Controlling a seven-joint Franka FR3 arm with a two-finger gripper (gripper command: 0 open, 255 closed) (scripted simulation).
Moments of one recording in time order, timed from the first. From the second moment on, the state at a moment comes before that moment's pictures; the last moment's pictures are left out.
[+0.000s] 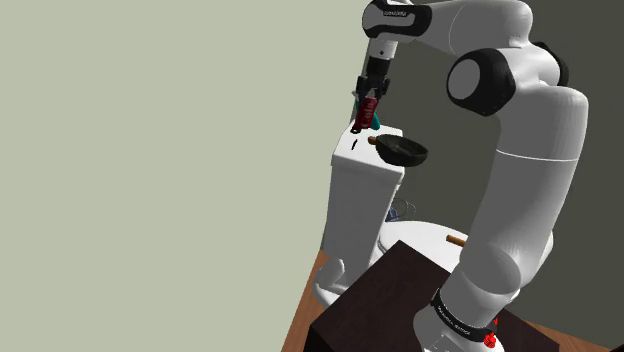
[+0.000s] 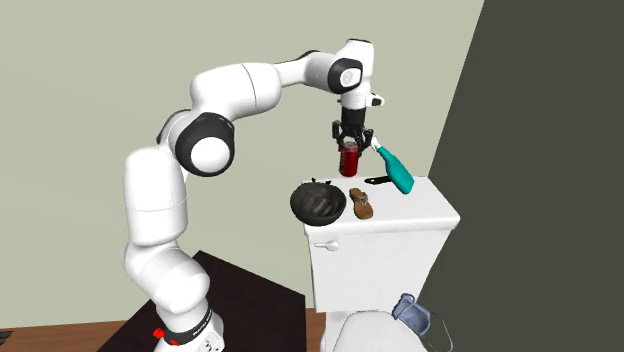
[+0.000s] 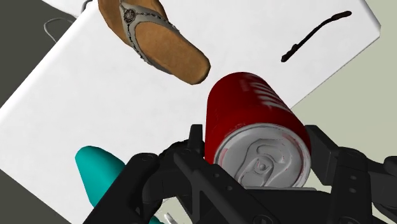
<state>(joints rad) -0.16 0.26 -0.38 -1.31 0.09 1.56 -0.28</state>
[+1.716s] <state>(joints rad) -0.13 -0.03 -0.39 -1.38 -0.02 1.36 -0.28</state>
